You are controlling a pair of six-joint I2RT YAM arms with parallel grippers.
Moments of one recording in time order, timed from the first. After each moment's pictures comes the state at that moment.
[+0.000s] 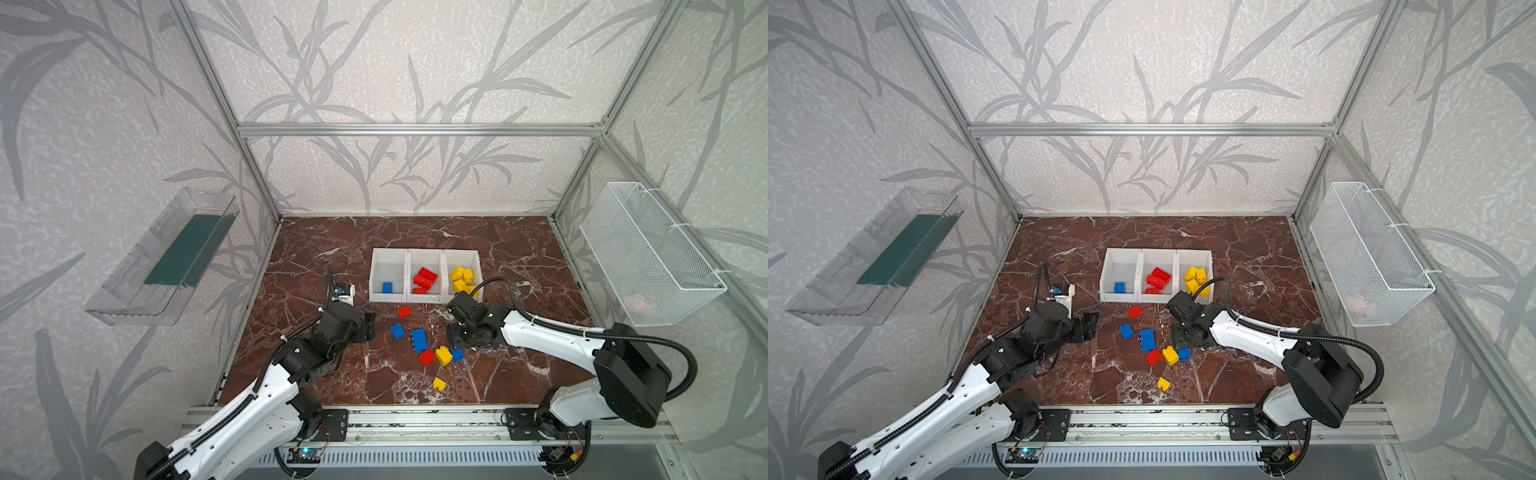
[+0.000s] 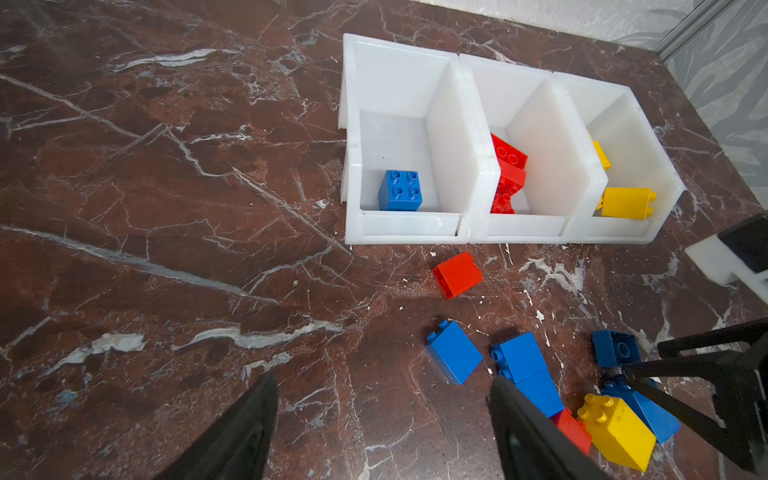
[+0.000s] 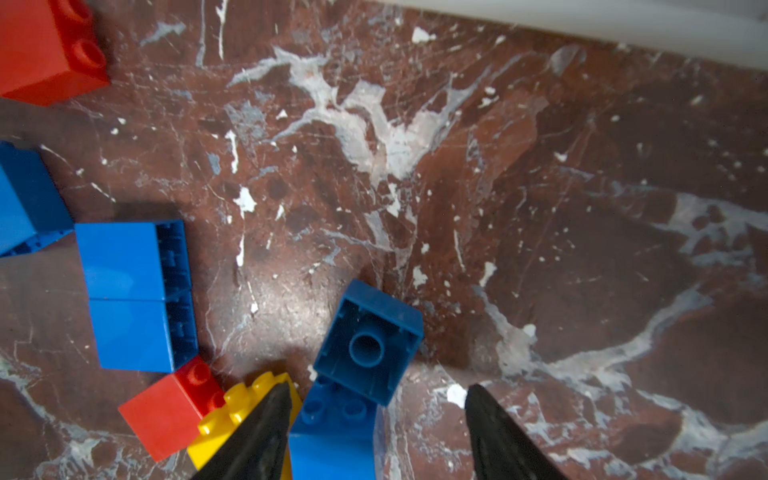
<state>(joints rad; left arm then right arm) -0.65 0.74 0.55 -0.49 -0.27 -0.53 0.81 1.47 0.81 -0.59 0.08 0.68</state>
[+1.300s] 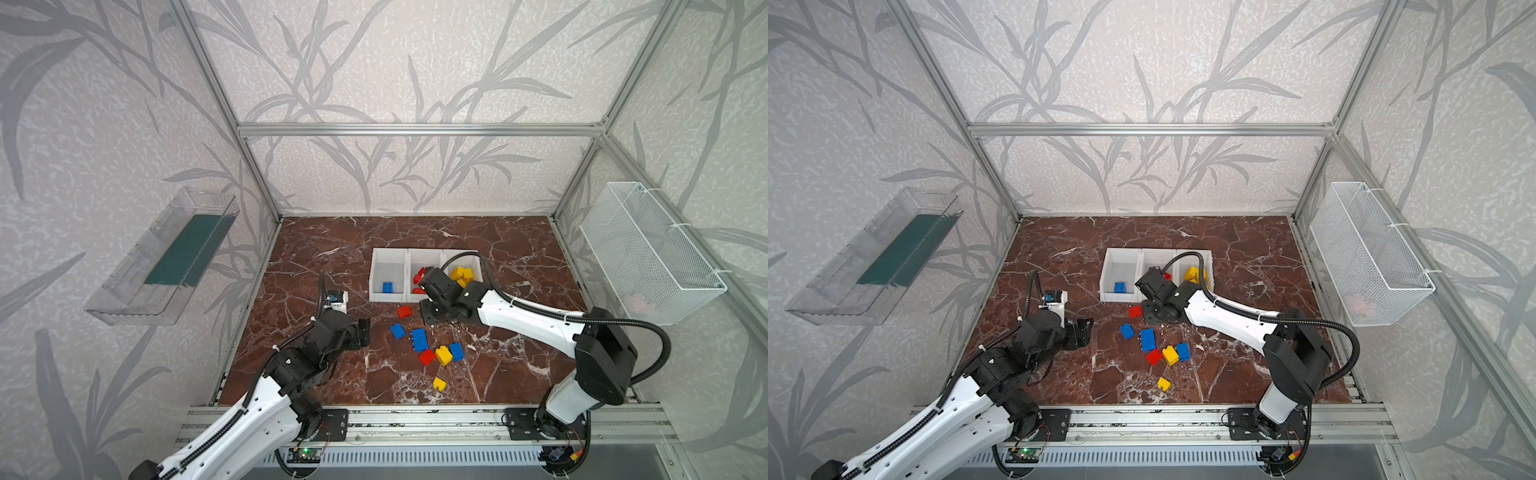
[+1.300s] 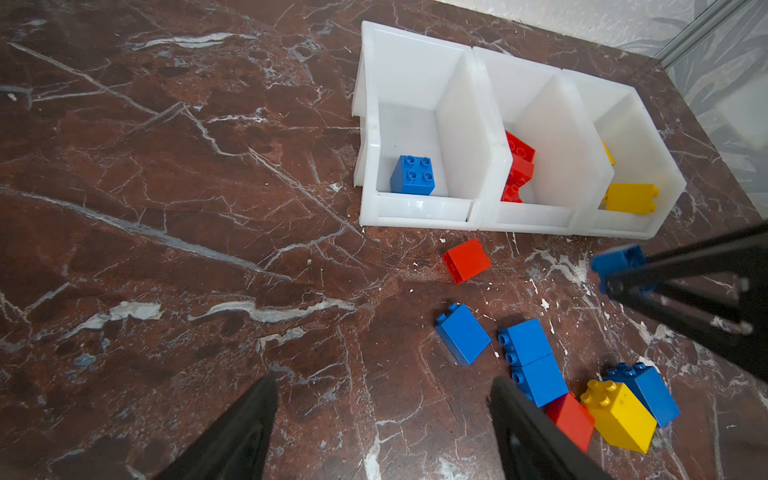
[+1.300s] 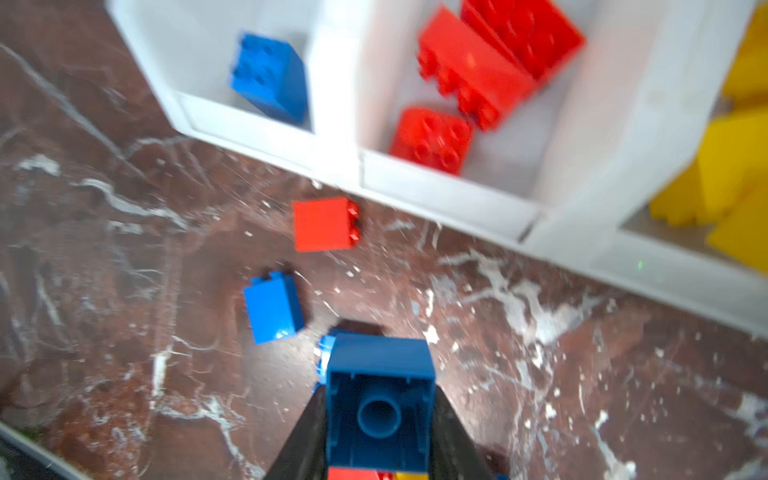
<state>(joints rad) -0.65 0.62 0.50 -0.56 -0.27 -0.56 0.88 1.67 1.27 -0.61 0.09 0.56</state>
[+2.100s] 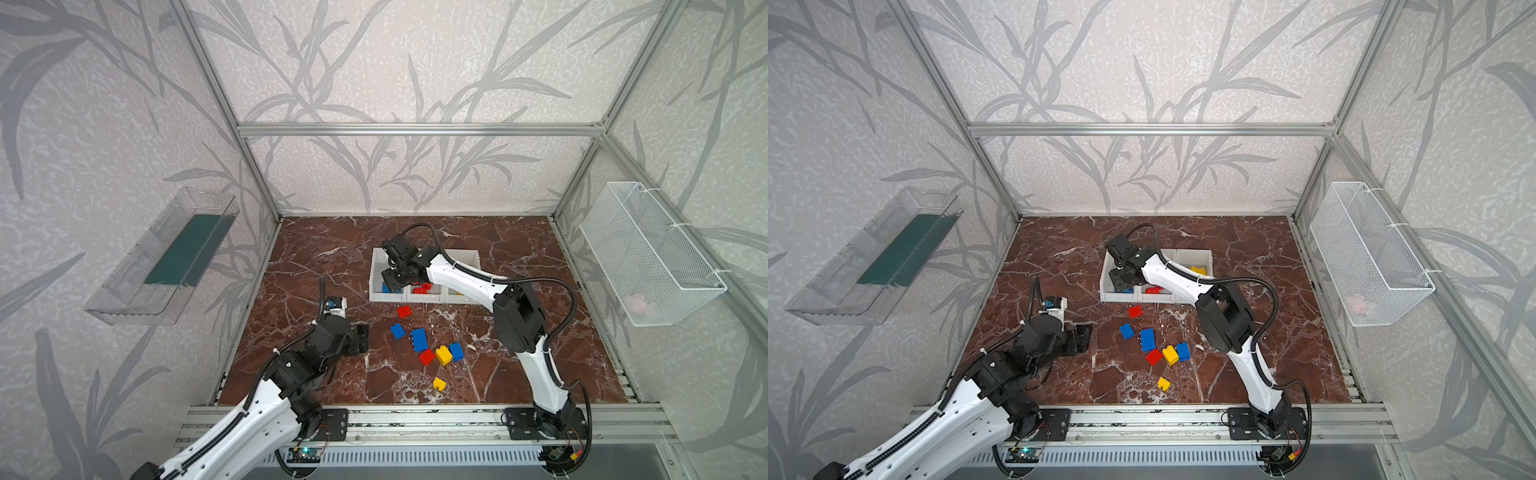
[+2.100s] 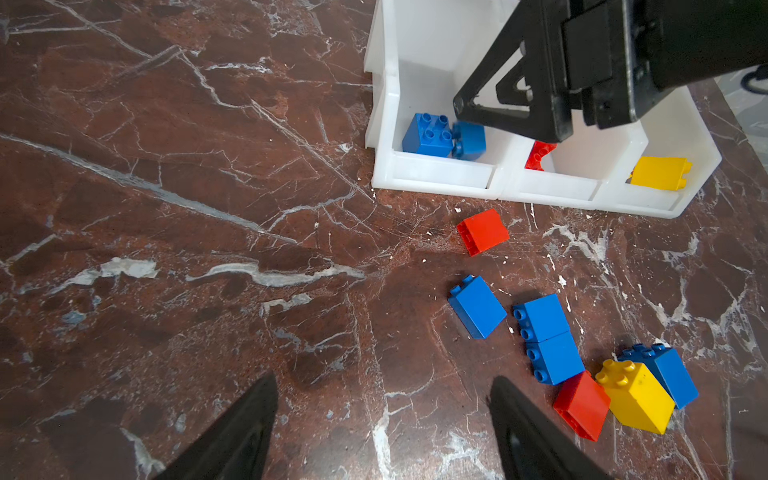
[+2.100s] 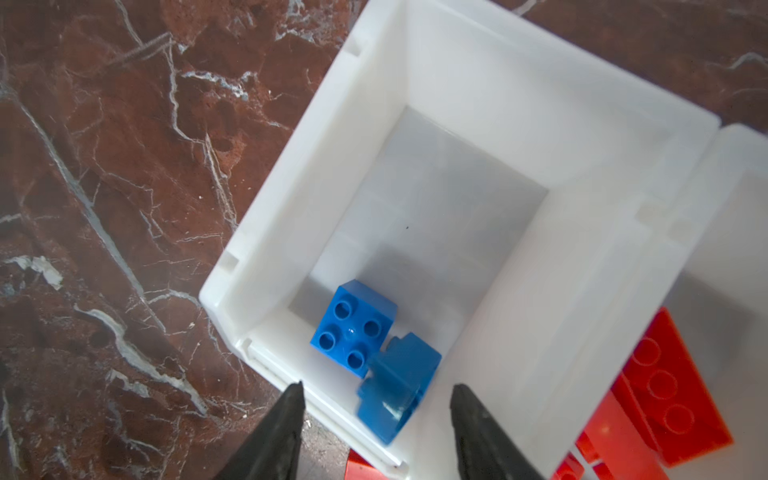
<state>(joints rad) -0.65 0.61 0.46 -0.59 -0.25 -0.60 0.81 2.21 1.90 -0.71 0.02 0.31</state>
